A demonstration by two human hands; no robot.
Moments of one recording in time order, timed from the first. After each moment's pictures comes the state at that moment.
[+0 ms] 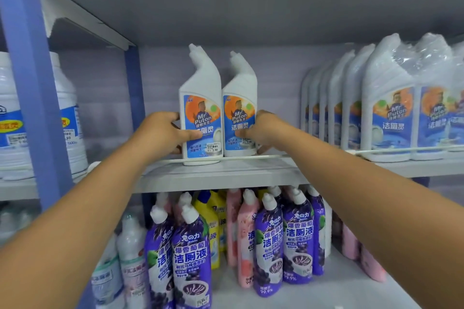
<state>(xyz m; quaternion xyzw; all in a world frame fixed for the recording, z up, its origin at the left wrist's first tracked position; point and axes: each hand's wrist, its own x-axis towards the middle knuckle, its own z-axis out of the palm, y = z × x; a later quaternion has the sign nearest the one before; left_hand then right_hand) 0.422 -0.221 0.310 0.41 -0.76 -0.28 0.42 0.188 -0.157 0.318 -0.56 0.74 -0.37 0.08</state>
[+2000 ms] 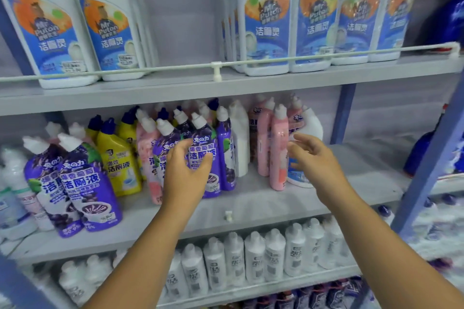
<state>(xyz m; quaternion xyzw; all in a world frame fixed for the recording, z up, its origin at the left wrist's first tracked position) 0.197 -0.054 0.063 0.40 -0.70 -0.31 0.51 -0.035 0.074 0.078 -0.33 0.65 -0.66 0.20</state>
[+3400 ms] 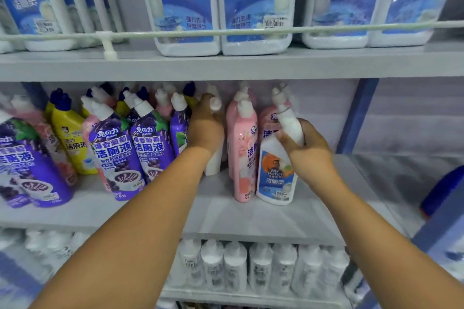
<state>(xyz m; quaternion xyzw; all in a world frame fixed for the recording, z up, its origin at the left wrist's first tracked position) -0.021 -0.121 0.073 0.47 -0.70 -0.19 0.50 -0.191 0.024 0.063 -0.46 0.65 -0.58 0.16</state>
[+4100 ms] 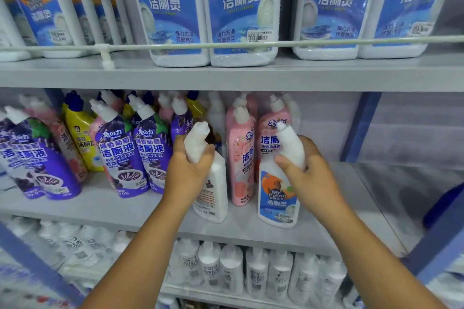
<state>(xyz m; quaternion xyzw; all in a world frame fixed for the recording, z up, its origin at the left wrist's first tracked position) 0.018 -0.023 0.055 0.53 -0.60 -0.31 0.52 -0.204 0.058 0.053 -0.52 0.60 -0.56 0.23</state>
